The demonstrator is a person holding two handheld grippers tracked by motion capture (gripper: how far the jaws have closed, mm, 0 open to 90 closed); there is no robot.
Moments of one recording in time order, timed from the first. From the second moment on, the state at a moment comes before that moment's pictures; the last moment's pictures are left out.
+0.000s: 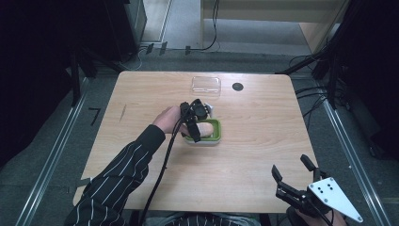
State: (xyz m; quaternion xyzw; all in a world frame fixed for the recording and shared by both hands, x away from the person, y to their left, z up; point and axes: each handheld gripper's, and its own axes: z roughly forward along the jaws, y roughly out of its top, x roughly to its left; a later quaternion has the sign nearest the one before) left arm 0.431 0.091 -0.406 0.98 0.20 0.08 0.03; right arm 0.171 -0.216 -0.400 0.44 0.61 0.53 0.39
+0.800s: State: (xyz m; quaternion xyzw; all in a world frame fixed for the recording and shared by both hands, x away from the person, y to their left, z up) left arm 0.364 0.141 -0.403 0.97 0.24 0.07 0.02; right arm 0.171 -0.215 -0.400 0.44 0.61 0.53 0.39
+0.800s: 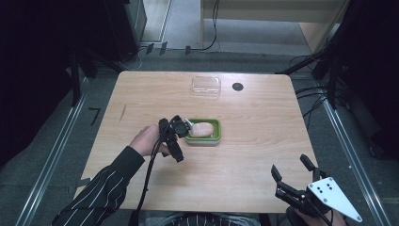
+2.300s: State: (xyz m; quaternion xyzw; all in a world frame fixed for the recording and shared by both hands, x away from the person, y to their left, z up) left arm 0.271 0.200 -0.440 0.95 0.30 0.04 0.02; right arm 0.170 -0.215 -0.400 0.44 0.62 0.53 0.39
